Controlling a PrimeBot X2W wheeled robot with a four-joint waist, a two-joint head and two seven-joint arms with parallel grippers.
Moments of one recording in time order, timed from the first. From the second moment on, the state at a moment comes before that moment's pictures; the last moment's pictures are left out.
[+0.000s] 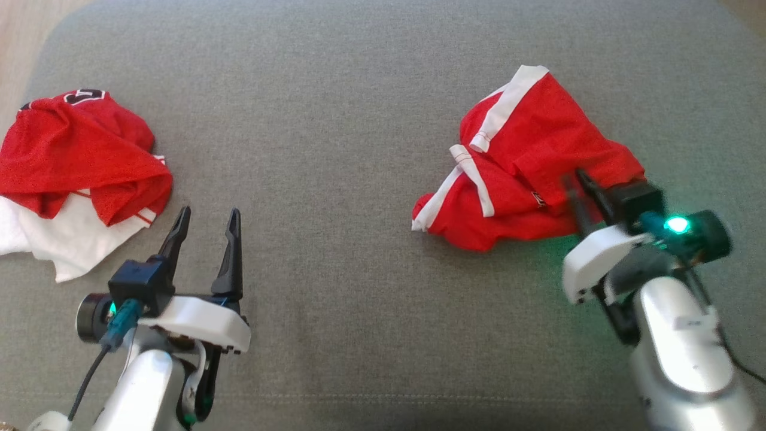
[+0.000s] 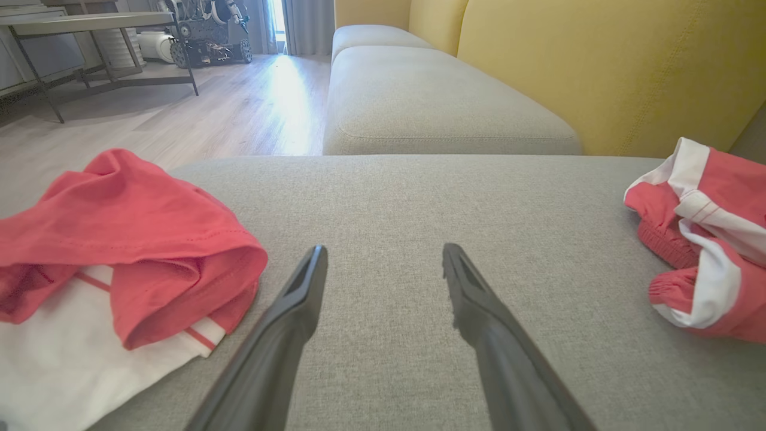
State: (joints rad) left arm -0.16 0.23 -0.32 0.21 -0.32 0.12 -0.25; right arm -0.33 -0.10 0.13 0.37 -0.09 0.13 0.09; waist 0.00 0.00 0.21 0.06
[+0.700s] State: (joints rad) left arm -0.19 0.22 -0.29 0.21 -0.29 0.10 -0.25; right arm -0.37 -0.07 -0.24 0.30 -0.08 0.13 0.06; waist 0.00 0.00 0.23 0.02
